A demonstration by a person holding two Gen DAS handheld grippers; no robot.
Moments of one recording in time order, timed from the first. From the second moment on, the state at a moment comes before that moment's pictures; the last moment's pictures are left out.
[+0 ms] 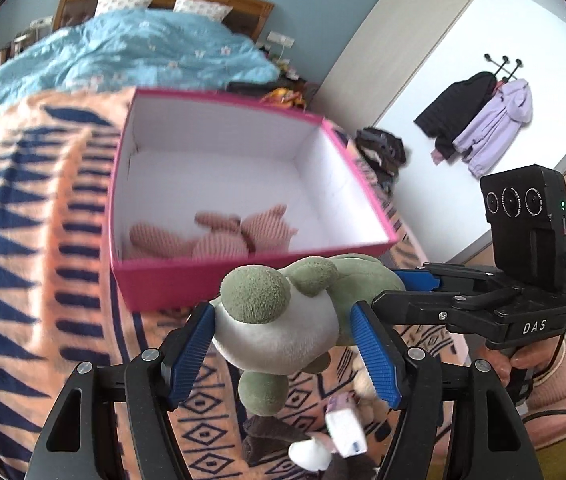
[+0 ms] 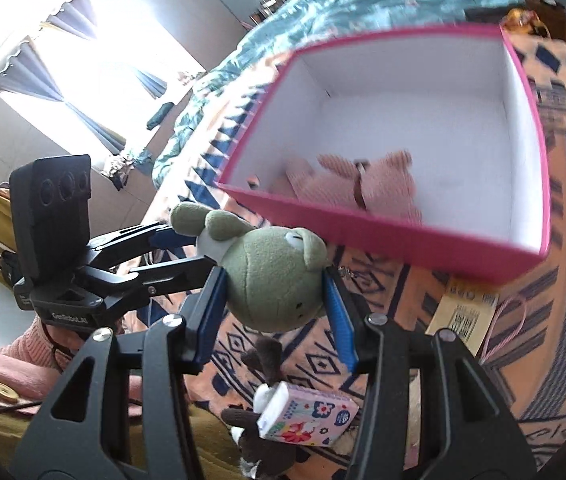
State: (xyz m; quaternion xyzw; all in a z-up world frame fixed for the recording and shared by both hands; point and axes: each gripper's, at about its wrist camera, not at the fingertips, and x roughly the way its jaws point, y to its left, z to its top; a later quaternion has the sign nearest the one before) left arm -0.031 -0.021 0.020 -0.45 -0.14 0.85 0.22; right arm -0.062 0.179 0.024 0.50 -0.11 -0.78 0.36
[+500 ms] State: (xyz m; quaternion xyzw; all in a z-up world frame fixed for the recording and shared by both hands) left arm -0.076 -0.040 0.078 -0.38 -0.11 0.90 0.20; right arm -0.117 0.170 0.090 0.42 -0.11 -0.82 0.38
